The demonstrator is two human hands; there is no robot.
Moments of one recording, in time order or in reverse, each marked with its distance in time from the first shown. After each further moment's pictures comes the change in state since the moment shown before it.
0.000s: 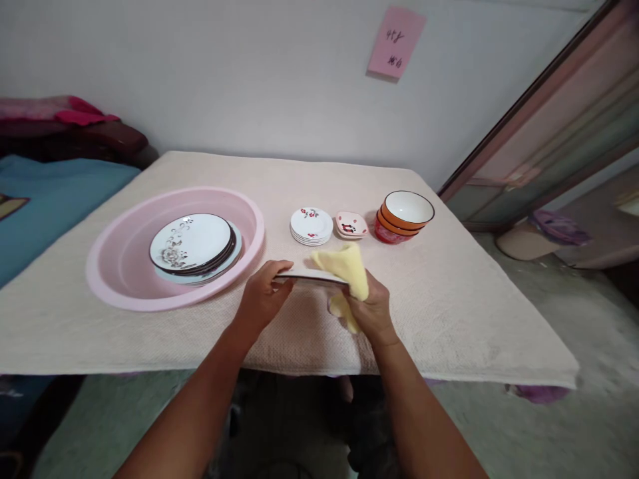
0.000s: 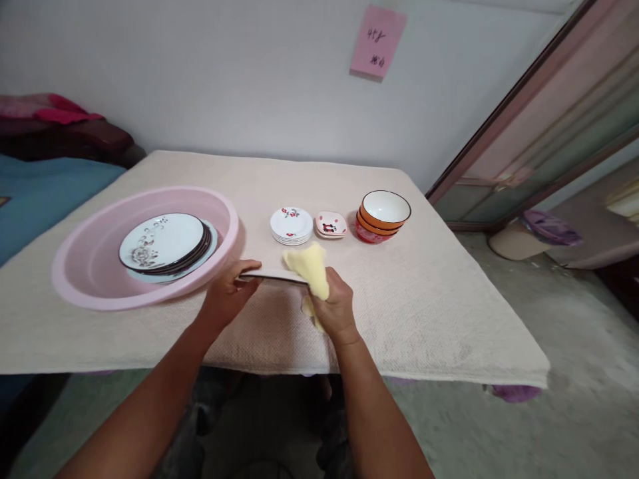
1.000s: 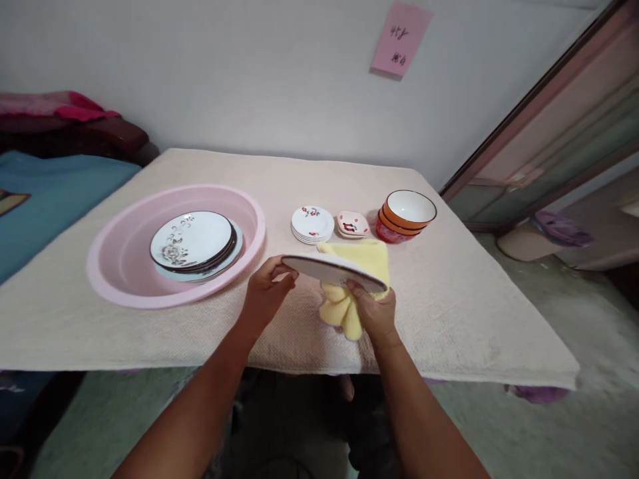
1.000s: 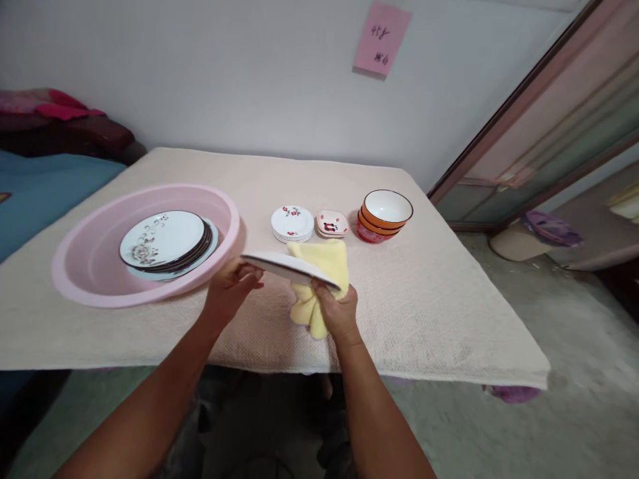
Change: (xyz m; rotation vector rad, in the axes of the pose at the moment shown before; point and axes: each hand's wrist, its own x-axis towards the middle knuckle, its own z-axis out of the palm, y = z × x) left_hand 0.002 0.011 0.010 -0.424 0.071 -0.172; right_hand -0.008 -0.004 0.006 0.420 0.179 0.352
